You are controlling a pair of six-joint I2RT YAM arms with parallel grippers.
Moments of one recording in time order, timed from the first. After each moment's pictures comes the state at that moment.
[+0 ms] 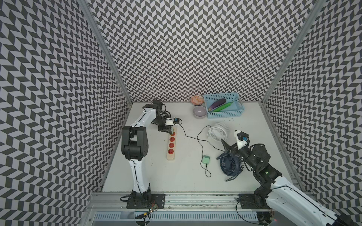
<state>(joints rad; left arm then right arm) -0.09 2.05 1.70 -1.07 0.44 1.52 0.53 0.70 0.34 0.27 0.05 -0.10</state>
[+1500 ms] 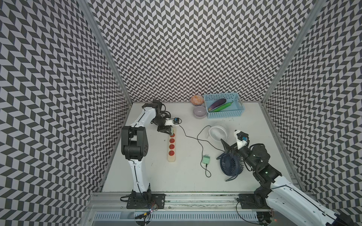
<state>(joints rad) -0.09 2.05 1.73 -1.15 0.46 1.52 0.53 0.71 0.34 0.28 0.04 -0.10</state>
